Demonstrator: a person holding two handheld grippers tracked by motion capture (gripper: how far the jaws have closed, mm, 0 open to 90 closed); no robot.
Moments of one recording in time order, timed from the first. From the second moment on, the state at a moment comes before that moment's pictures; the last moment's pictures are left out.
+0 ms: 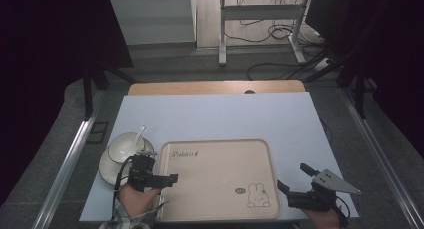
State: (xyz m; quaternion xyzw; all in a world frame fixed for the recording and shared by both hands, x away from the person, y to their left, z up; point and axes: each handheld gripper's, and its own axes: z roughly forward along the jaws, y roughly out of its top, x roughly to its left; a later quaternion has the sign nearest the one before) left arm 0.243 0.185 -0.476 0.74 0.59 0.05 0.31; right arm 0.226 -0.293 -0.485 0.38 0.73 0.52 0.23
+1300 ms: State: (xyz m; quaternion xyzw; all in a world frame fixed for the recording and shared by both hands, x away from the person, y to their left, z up) left arm 0.229 0.273 -0.445 0.74 0.55 0.10 0.36; right arm 0.228 -0.292 -0.487 0.39 0.73 0.51 0.24
